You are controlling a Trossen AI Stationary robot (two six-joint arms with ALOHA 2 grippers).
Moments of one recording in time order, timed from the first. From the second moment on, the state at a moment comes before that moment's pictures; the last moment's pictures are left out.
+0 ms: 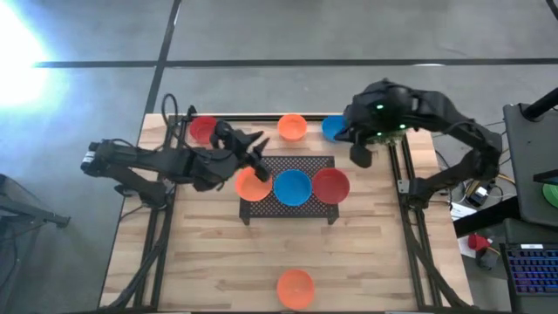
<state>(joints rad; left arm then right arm) -0.18 1.35 1.45 -0.42 -0.96 -0.31 -0.26 1.35 1.77 -1.19 -0.08 -0.07</state>
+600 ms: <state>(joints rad) 0.14 1.21 1.45 -0.98 -0.74 -0.70 -0.26 1.22 1.76 -1.17 -0.08 -0.08</state>
